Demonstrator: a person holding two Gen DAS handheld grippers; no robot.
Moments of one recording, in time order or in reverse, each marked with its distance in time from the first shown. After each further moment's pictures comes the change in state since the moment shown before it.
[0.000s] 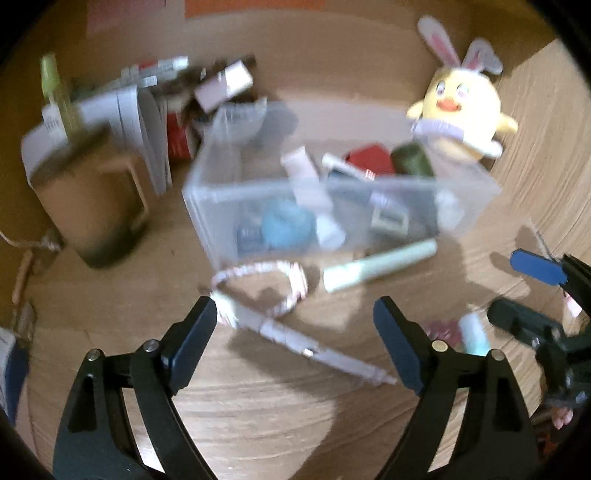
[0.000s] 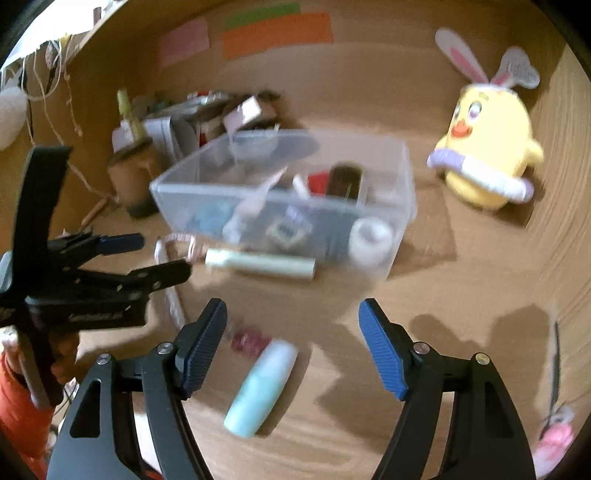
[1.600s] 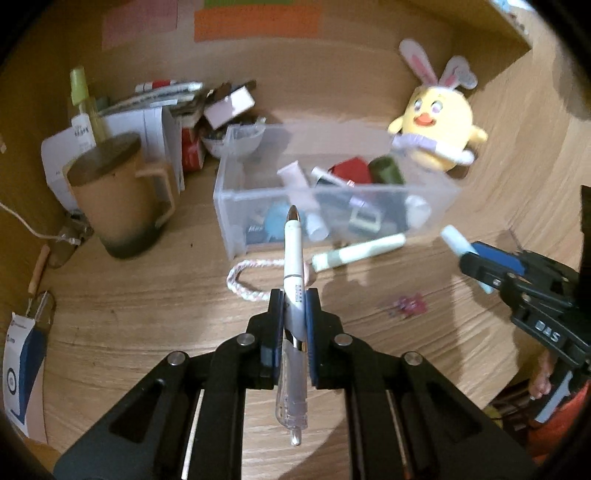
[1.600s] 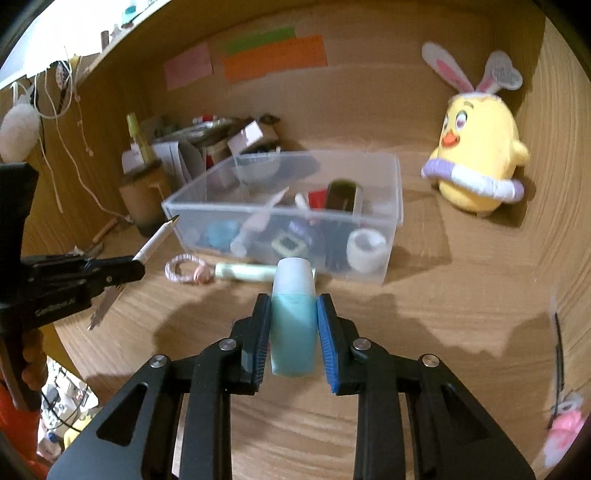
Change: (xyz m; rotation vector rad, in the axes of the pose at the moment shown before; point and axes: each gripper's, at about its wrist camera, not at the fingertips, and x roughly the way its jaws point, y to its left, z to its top) left arm -0.064 0.004 -0.013 0.017 -0.079 -0.050; right arm -0.024 -0.005 -0.003 0.032 -0.119 0.019
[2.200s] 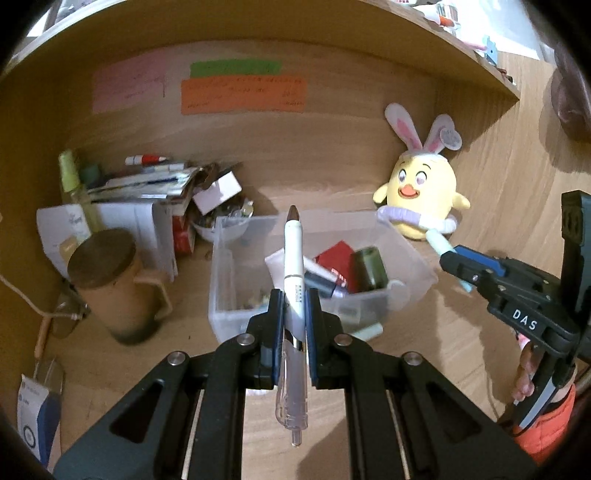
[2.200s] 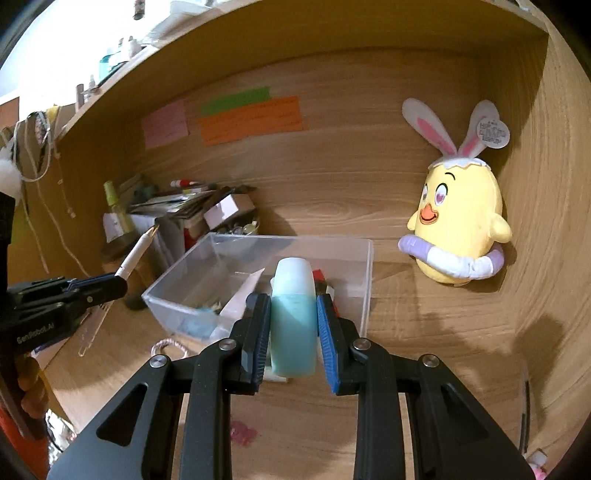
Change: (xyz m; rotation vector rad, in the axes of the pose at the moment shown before) left arm -0.019 -0.006 0.065 0.019 -0.184 -0.029; right arm -0.007 -0.017 0.069 0.039 -0.139 -0.051
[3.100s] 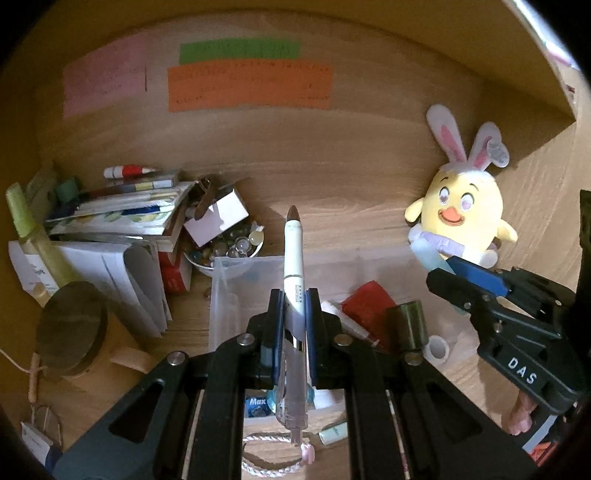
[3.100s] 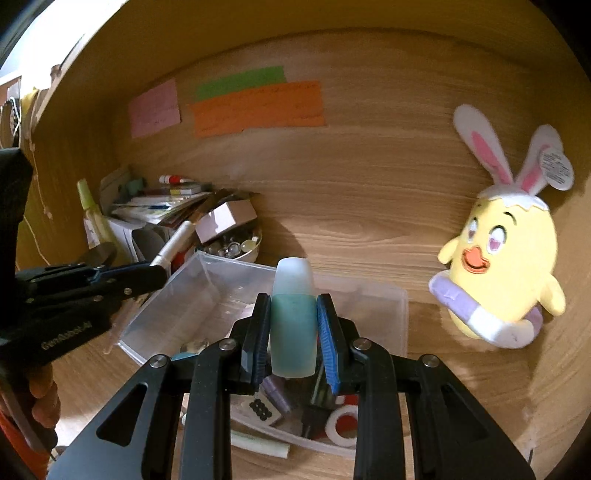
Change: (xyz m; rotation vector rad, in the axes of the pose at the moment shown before) left arm 0.083 0.018 0.057 -0.027 0.065 0.034; right arm 0.079 0.018 0.050 -0.081 0.065 0.001
